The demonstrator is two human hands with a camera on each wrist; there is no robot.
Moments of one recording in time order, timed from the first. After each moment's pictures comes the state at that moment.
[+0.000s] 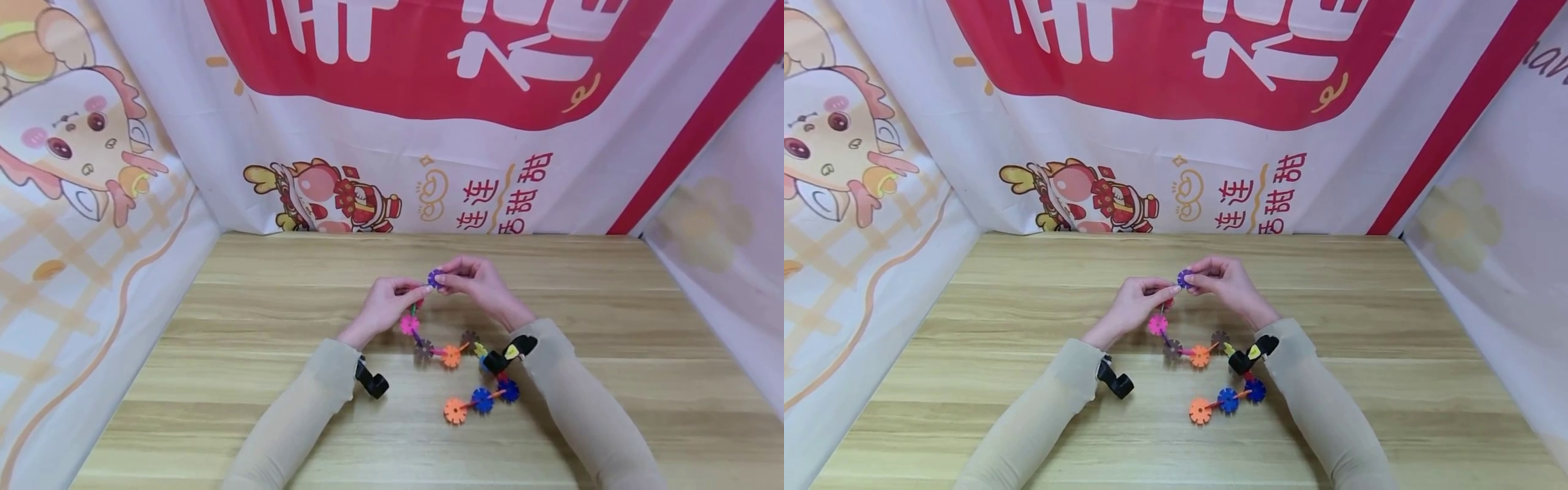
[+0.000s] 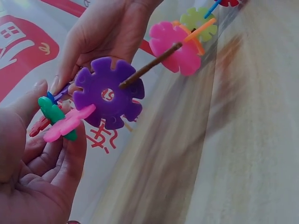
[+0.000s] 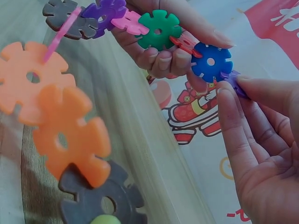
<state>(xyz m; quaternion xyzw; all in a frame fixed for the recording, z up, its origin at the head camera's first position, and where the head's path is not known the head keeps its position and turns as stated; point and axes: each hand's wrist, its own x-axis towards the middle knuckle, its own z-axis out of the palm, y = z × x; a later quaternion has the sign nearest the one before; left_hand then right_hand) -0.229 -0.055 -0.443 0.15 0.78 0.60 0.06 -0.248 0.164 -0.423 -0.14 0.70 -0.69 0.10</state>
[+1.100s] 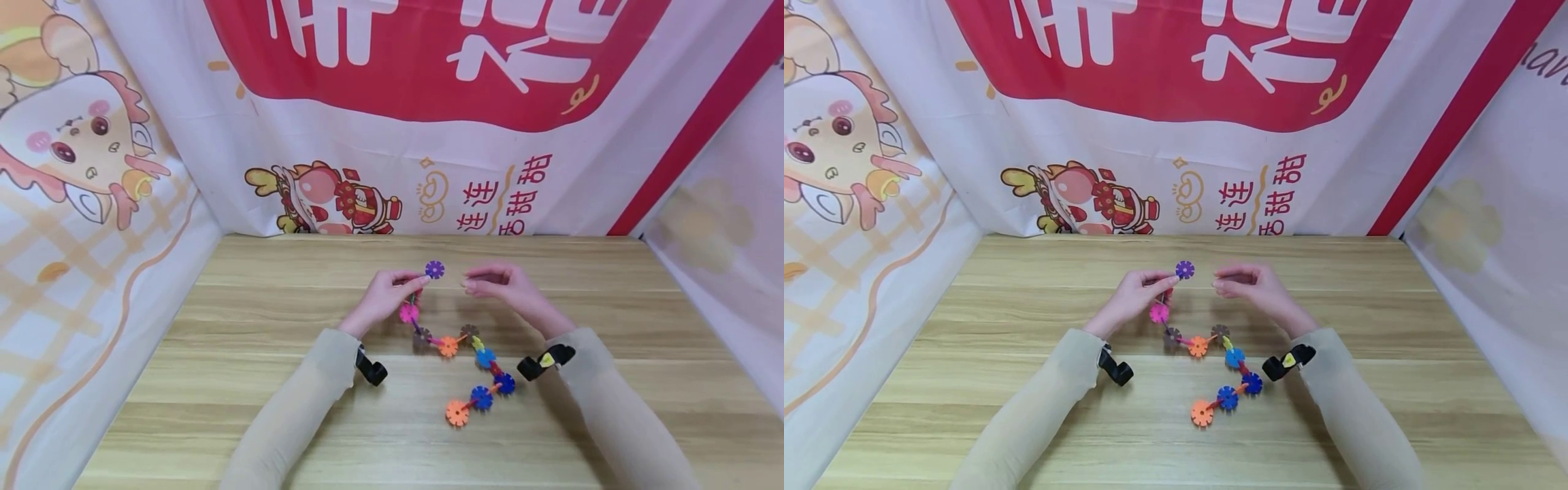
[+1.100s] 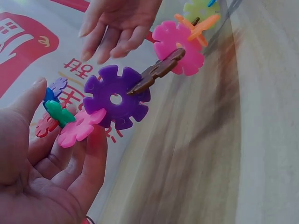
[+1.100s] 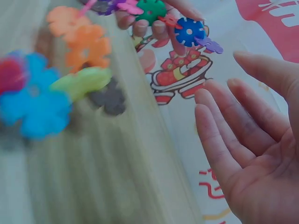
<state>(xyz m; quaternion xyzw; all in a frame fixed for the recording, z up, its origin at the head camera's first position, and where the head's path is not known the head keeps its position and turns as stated) -0.248 -0.058 -0.439 0.13 0.77 0.61 0.10 -0.240 0.220 -0.420 -0.12 0.77 -0.62 0.12</state>
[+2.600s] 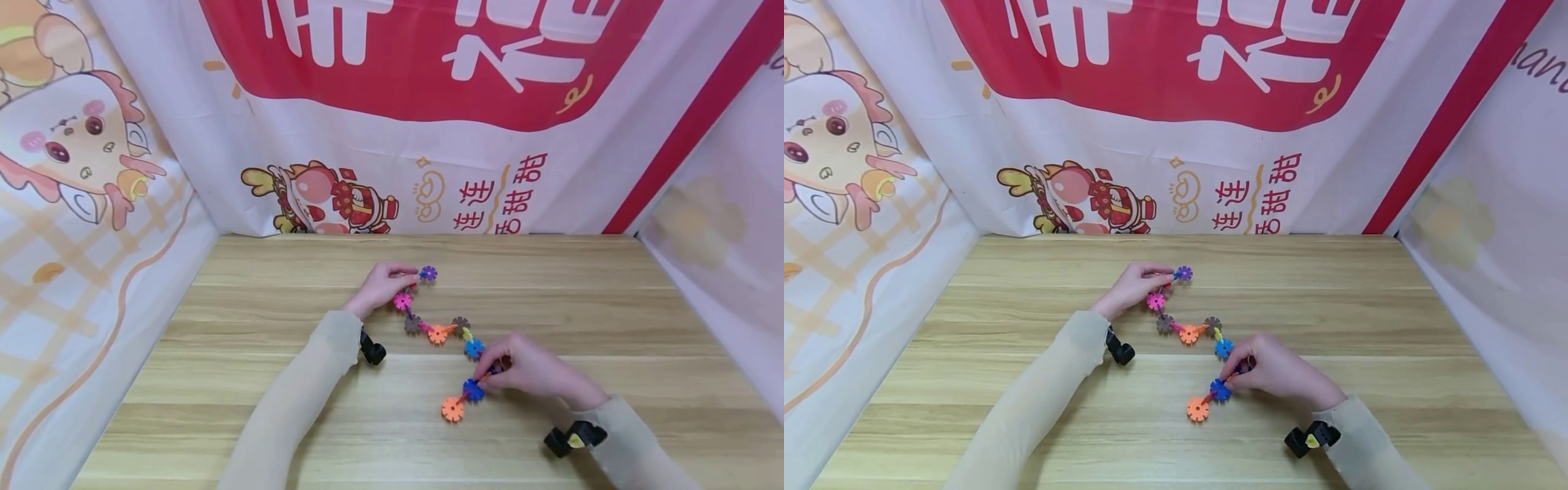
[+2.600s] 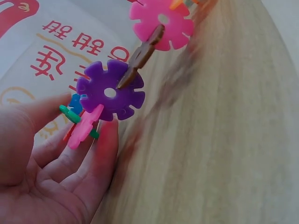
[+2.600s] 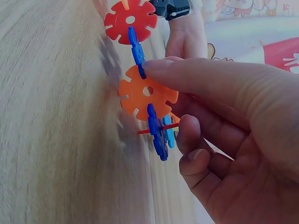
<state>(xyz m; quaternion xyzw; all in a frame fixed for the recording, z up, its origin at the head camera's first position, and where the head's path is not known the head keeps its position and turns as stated) -0.284 -0.062 -0.463 0.12 0.80 0.58 0.12 -0.143 0.232 -0.436 -0.32 0.84 -0.40 0.17</state>
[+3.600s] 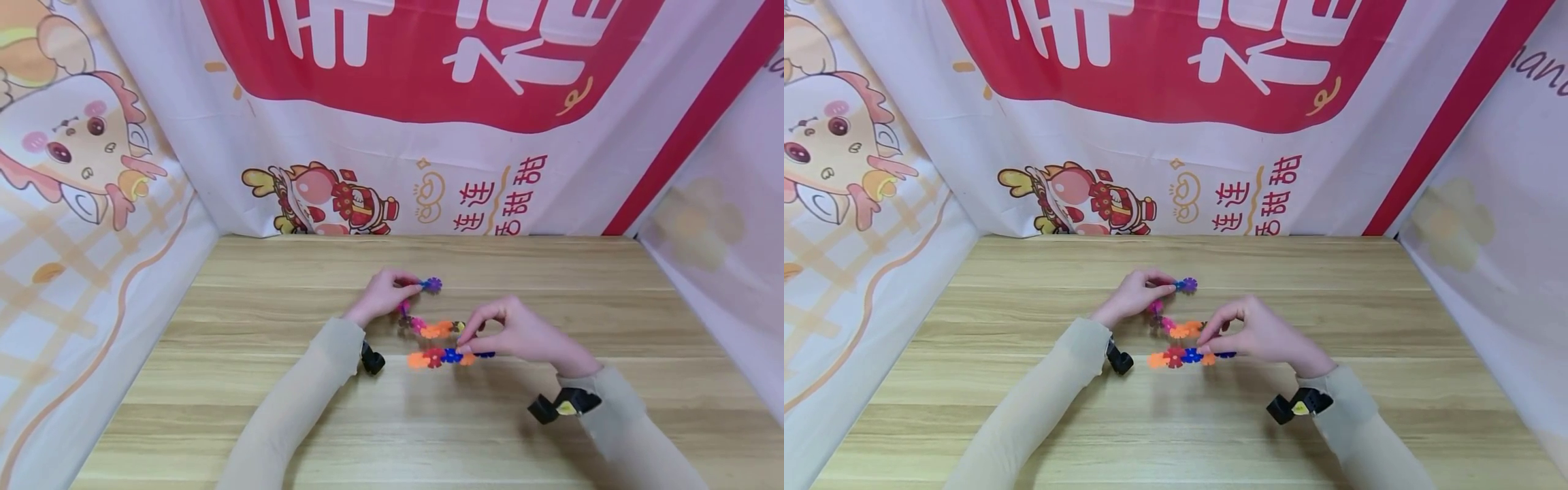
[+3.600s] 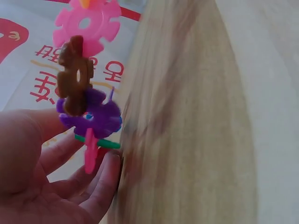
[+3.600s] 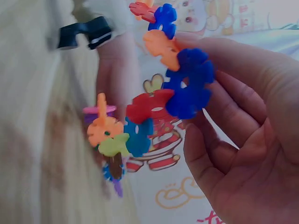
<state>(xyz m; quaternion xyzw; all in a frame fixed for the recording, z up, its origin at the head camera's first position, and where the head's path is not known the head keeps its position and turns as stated) -0.270 -0.059 -0.457 0.16 0.86 0.48 0.09 -0.164 0.207 -0.377 -0.35 0.78 -0.49 0.14</state>
